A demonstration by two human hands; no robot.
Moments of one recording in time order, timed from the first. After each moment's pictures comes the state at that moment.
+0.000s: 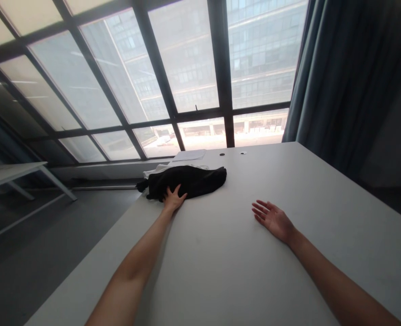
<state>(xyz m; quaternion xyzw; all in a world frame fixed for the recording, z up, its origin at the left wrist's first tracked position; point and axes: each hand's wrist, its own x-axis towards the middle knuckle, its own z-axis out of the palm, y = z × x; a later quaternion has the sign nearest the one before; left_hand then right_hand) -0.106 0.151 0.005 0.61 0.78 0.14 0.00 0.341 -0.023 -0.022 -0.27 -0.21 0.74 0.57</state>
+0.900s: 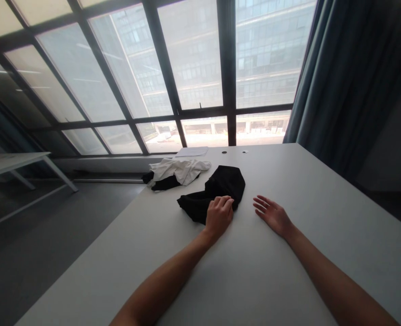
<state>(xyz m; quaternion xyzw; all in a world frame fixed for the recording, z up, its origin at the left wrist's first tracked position) 0.081 -0.036 0.029 0.84 0.47 0.27 -0.01 0.336 -0.037 -0.016 -0.28 -0.28 0.70 0.59</state>
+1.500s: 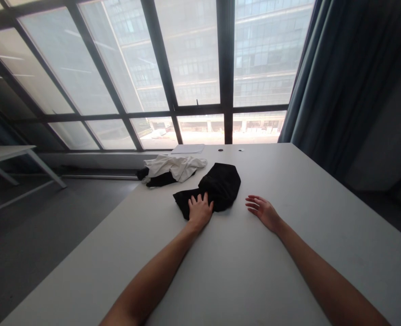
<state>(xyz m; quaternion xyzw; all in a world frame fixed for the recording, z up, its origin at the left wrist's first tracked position) 0.038 -0.003 0.006 0.73 0.67 0.11 -0.07 0.321 -0.040 -0.014 -0.36 -0.37 0.63 0.58</state>
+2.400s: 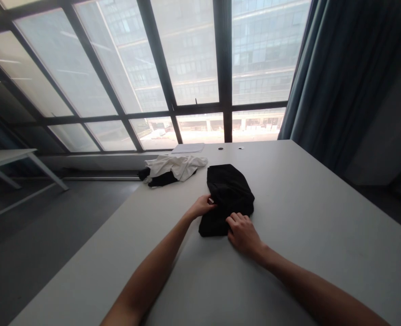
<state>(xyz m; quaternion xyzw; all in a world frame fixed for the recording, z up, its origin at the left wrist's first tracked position) 0.012 0.019 0.025 0.75 0.50 0.23 0.37 0.209 -0.123 0.011 -0.54 -0.82 0.01 0.20</state>
